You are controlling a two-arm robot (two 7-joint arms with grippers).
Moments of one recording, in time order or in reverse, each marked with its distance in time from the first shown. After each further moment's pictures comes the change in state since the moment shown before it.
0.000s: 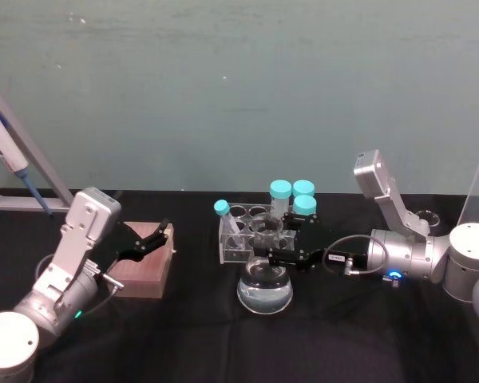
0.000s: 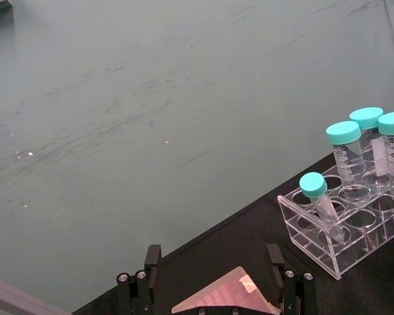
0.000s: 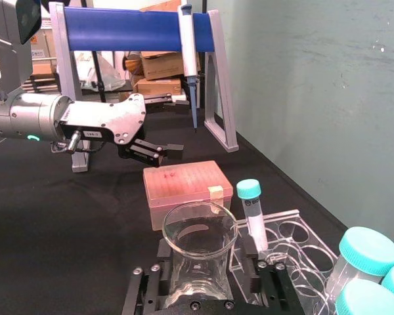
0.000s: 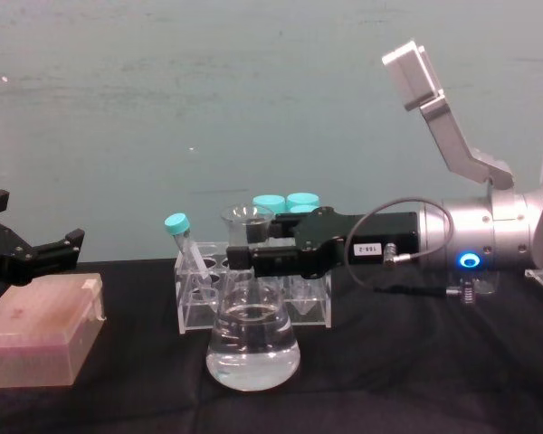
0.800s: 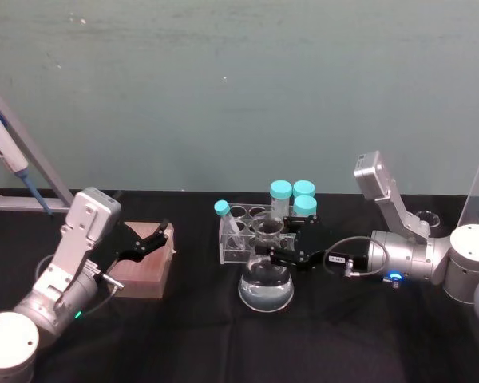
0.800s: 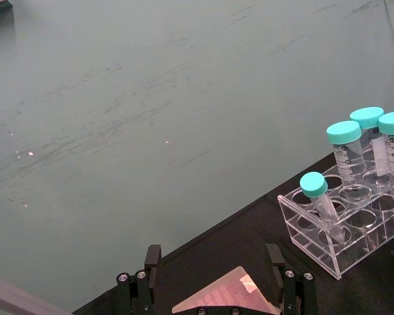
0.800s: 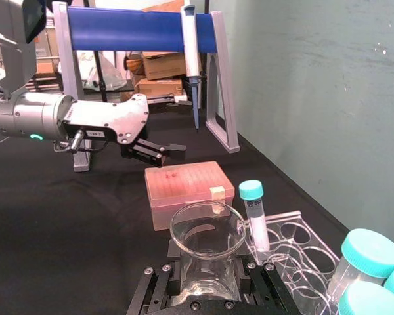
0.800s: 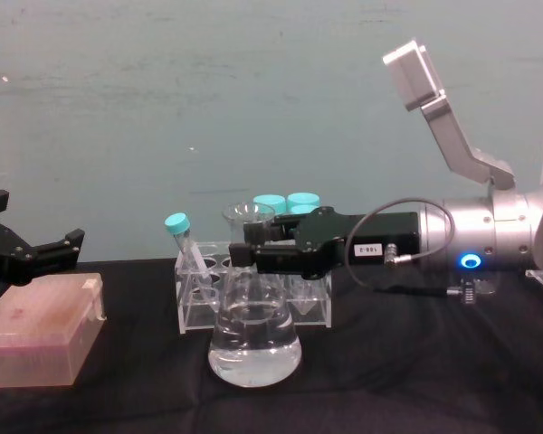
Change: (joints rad) left arm 0.000 0.000 0.000 0.000 0.000 0.000 0.000; right arm -0.018 0.010 0.004 -0.037 -0.007 0.009 -0.004
